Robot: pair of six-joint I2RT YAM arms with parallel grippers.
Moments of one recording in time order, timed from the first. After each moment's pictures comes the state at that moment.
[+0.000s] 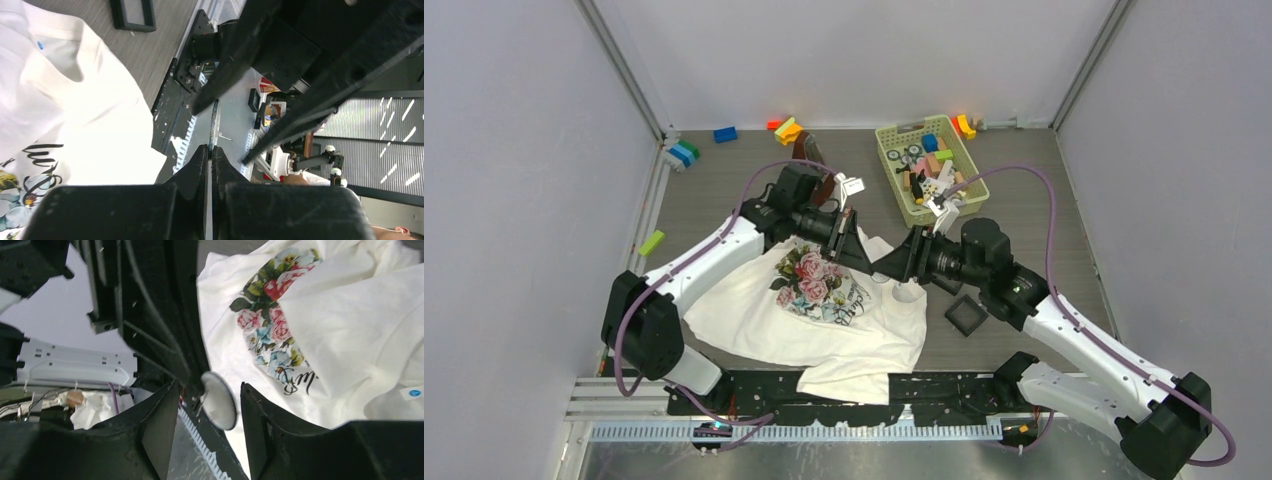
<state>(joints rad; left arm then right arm) -0.60 1.49 1.19 -0.40 1.05 -0.52 0.65 0.90 0.71 -0.10 -0.36 0.78</state>
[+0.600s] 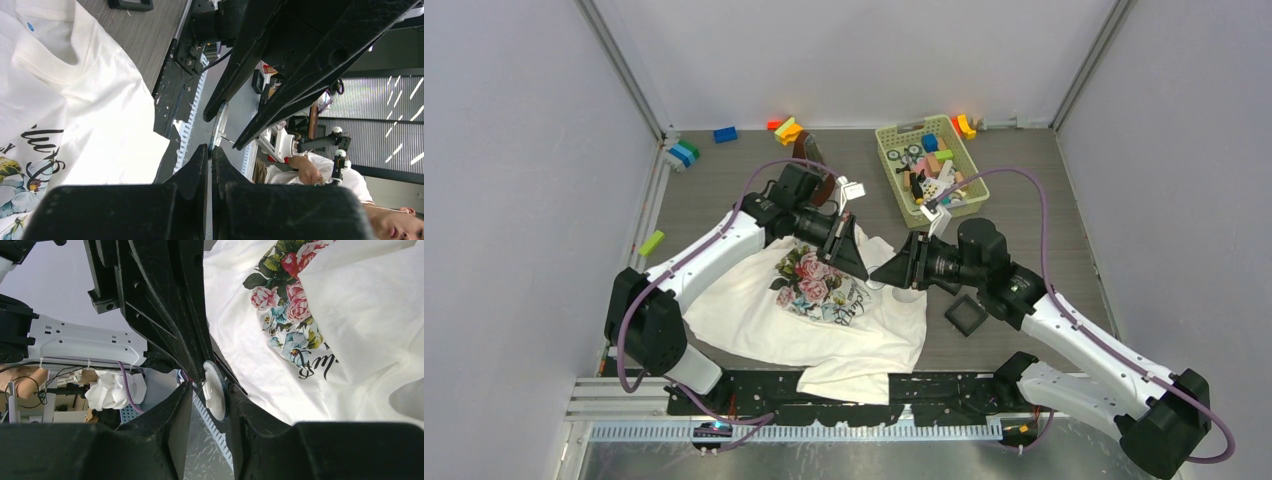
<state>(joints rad) -0.59 1.52 1.25 -0.59 1.08 -0.34 0.66 0.91 0.71 -0.12 -0.48 0.80</state>
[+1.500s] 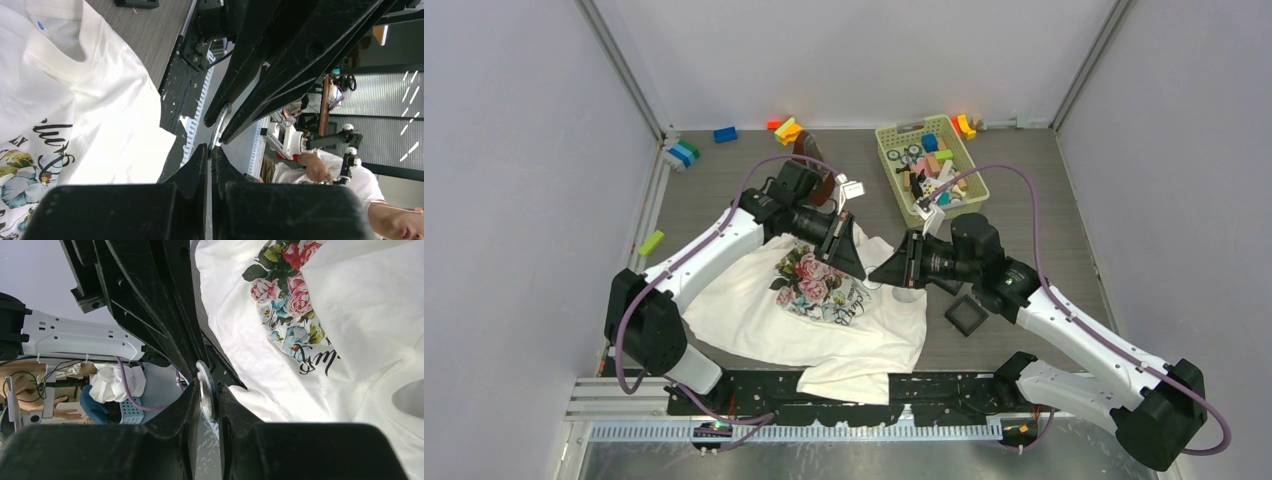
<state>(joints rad) -0.59 1.52 1.29 -0.69 1.07 -0.25 0.66 0.97 0.75 -0.16 -0.51 0.78</state>
